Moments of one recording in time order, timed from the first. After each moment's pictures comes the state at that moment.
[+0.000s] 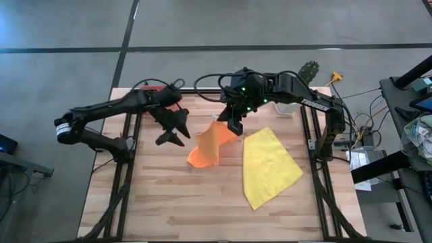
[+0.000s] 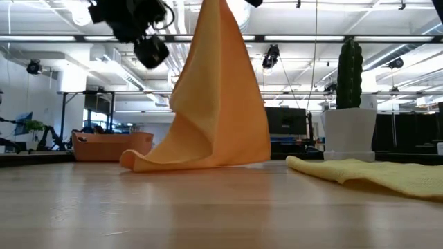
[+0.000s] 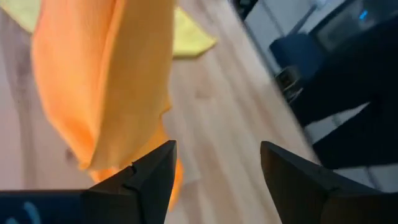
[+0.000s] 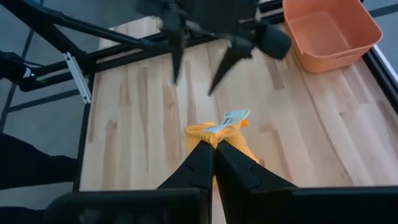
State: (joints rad) left arm 0.43 1.25 1.09 -0.85 0.78 0.42; right arm -0.13 1.82 2.20 -1.13 -0.23 0.15
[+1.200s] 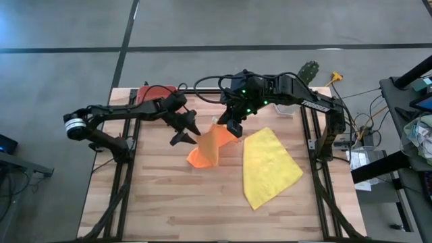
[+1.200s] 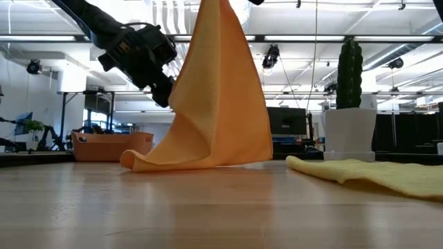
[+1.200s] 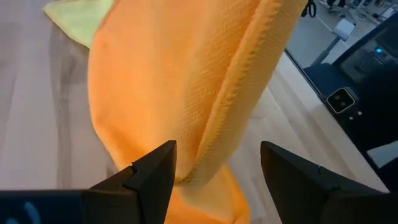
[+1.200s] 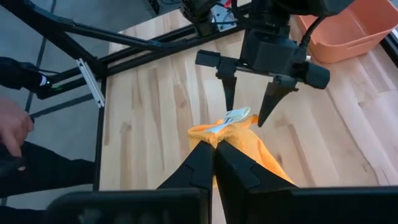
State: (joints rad) left arm 0.49 1.37 0.80 -0.23 0.84 0.32; right arm -0.11 1.82 2.20 -1.13 -0.24 0.23
